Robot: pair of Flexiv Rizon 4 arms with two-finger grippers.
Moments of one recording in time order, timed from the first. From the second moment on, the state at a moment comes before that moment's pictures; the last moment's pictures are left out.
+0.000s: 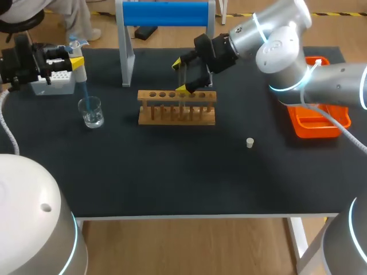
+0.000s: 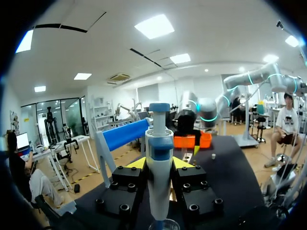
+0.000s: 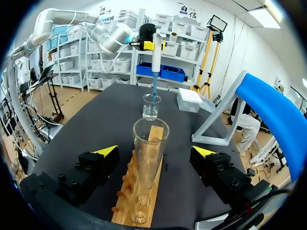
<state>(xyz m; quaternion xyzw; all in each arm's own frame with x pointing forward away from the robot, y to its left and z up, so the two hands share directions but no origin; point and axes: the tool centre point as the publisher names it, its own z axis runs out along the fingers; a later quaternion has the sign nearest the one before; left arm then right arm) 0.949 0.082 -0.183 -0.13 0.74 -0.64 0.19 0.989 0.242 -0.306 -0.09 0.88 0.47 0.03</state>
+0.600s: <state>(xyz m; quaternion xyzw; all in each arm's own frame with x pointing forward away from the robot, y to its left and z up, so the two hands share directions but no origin) 0.942 0.065 -0.142 -0.12 0.76 -0.61 0.21 0.989 0.242 -0.306 -0.09 0.88 0.47 0.03</state>
